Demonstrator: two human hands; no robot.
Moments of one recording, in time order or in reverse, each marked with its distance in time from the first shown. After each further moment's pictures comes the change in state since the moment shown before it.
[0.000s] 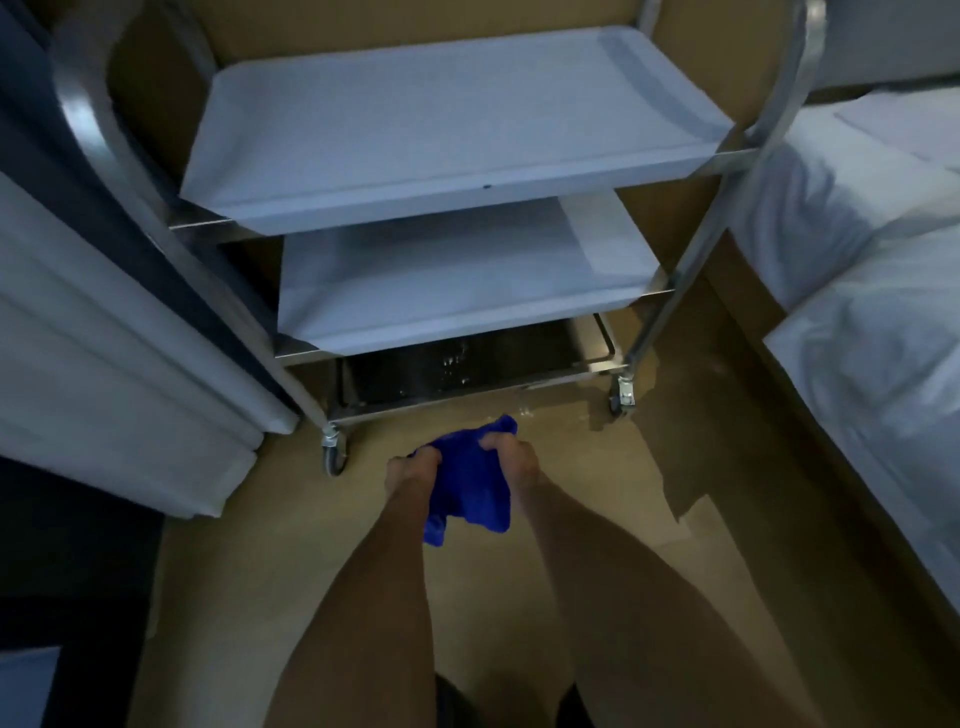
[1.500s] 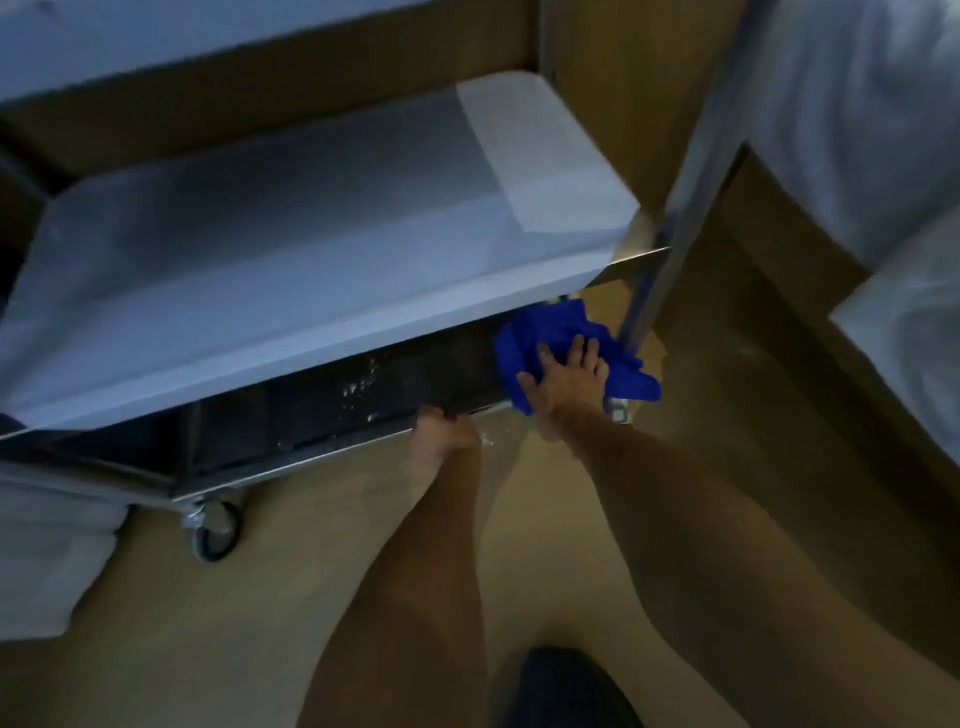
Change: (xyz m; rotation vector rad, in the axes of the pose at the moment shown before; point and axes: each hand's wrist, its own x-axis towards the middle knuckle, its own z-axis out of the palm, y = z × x) left_hand 0.161 0.089 0.283 0.217 0.281 0.318; right_hand 0.352 -0.087 -0.184 -1.349 0.411 -0.467
